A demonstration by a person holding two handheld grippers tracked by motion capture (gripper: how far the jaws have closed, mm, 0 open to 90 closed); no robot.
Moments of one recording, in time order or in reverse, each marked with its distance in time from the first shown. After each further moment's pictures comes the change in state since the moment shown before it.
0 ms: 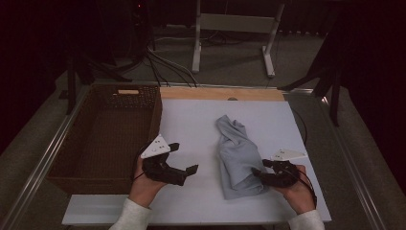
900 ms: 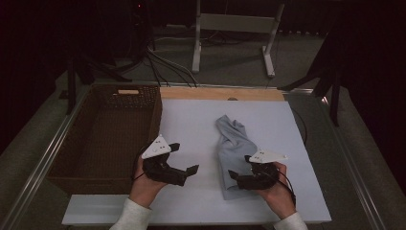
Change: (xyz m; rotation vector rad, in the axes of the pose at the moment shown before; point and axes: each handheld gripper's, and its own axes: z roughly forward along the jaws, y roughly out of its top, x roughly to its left) left arm -0.001 0.000 0.001 0.001 -0.001 0.002; right arm 0.055 0.028 0.016 -0.098 0.052 -0.047
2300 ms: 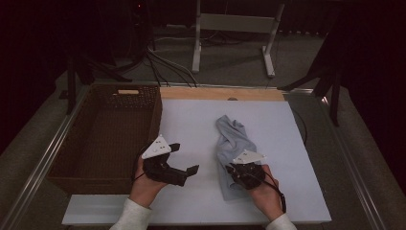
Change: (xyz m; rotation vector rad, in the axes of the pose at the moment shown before) left arm 0.000 0.000 0.000 -0.001 -0.003 0.000; right arm 0.017 0.002 0.031 0.115 -0.064 -0.063
